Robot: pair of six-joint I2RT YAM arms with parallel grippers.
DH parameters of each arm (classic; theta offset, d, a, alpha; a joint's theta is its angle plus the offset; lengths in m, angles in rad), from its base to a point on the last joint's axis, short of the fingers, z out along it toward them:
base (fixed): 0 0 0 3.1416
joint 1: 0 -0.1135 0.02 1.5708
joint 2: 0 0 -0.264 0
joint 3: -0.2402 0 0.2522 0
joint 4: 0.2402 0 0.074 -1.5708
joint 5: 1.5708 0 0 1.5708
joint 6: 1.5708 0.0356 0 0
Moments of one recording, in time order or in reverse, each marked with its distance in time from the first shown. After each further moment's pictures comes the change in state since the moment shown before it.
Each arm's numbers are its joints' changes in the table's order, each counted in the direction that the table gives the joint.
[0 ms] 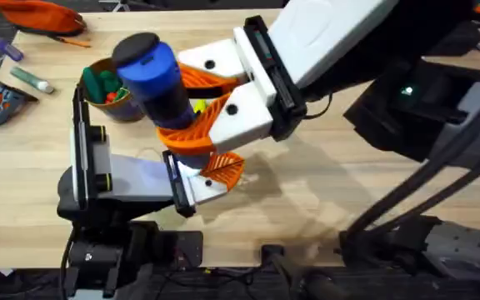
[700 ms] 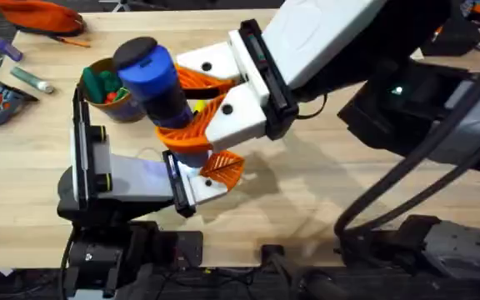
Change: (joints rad) left arm 0.000 0.000 0.000 0.000 0.000 0.000; right arm 0.003 0.026 0.000 -0.006 0.000 -0.015
